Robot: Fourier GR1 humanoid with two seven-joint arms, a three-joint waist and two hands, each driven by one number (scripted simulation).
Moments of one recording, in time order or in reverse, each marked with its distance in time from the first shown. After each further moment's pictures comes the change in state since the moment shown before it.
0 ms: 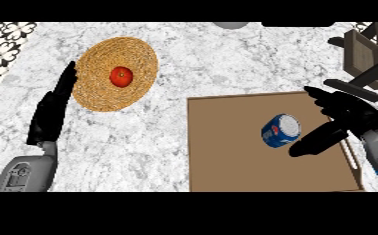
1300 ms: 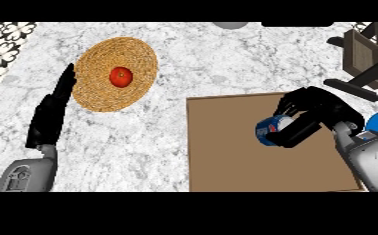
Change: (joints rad) left arm 0.019 -0.026 0.031 -0.011 -0.021 -0.022 -0.017; right arm -0.041 0.182 -0.034 0.076 0.090 0.083 -0.051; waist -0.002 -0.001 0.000
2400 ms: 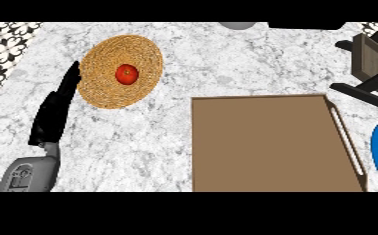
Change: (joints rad) left arm -0.014 -0.004 -0.019 -0.022 -0.009 -0.020 0.024; right arm -0.910 -0.021 -0.050 0.465 0.703 -0.188 -0.012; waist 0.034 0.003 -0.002
